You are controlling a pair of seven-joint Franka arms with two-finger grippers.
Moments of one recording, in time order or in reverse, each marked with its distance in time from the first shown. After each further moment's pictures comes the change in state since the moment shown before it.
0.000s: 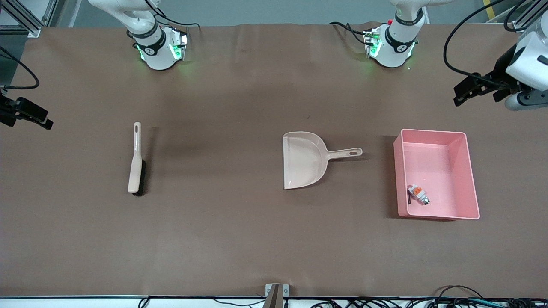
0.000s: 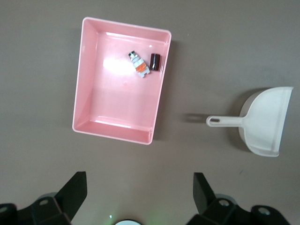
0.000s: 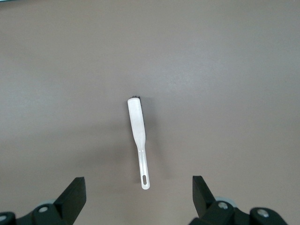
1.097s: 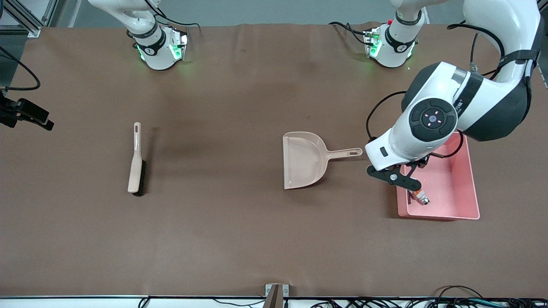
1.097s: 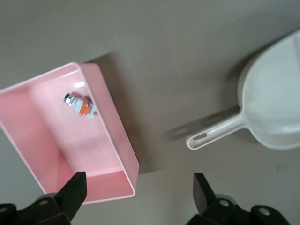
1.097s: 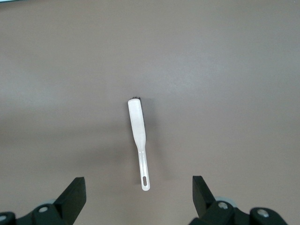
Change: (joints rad) left arm 0.114 0.642 -0.625 0.300 0.495 -0.019 -0.069; right arm 0.001 0.001 0.001 -0.003 0.000 0.008 0.000
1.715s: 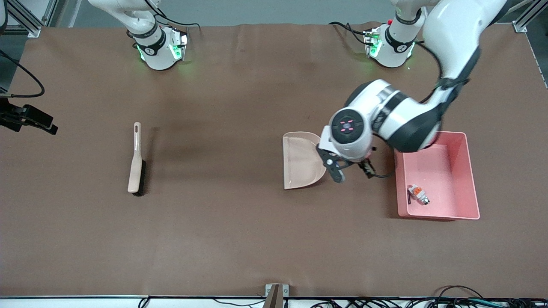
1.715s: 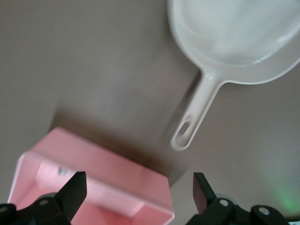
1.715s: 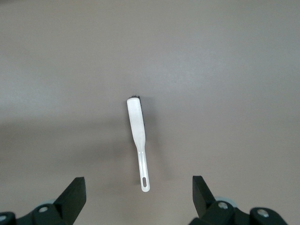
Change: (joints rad) left arm -0.108 0.100 -0.021 -0.021 0.130 0.009 0.546; right arm 0.000 0.024 -0.001 -0.003 0.001 0.011 0.000
